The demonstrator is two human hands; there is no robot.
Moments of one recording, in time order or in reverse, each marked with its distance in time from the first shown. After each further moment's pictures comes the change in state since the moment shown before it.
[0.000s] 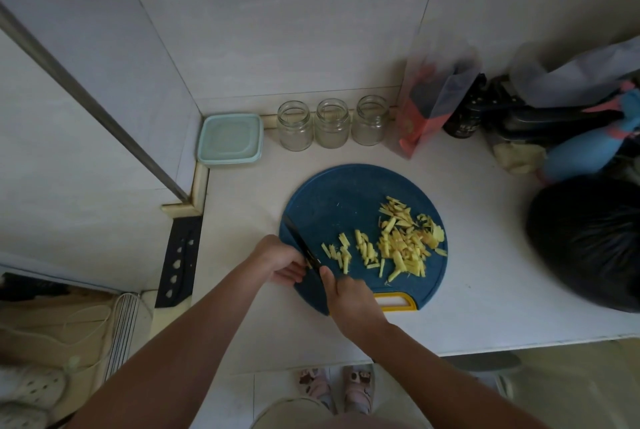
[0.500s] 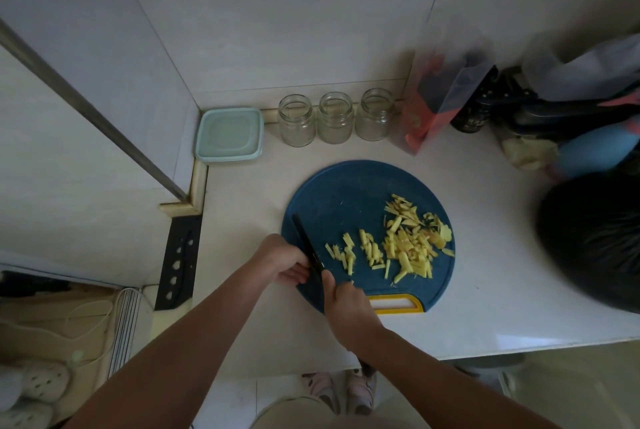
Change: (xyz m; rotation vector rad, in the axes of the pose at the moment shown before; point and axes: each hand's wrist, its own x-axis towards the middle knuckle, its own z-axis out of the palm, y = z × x) left_hand 0.006 0.001 0.000 0.004 0.003 -0.002; right_hand 0.007 -0.001 0.017 0.013 -0.022 0.103
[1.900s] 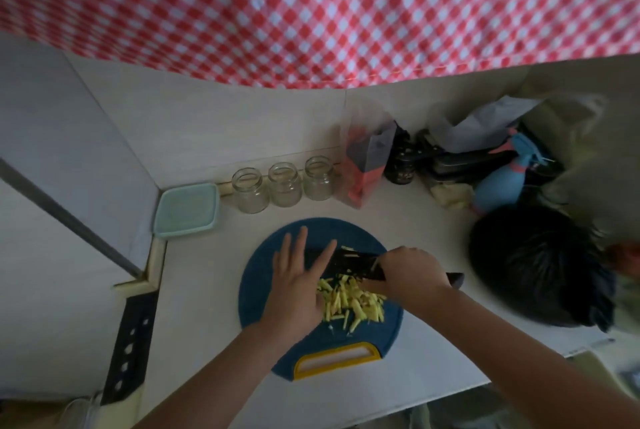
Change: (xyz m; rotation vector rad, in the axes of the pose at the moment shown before) left_hand -0.059 0.043 0.071 0.918 0.490 1.025; right_hand -0.020 0.047 -0.183 -0.700 0.208 -0.046
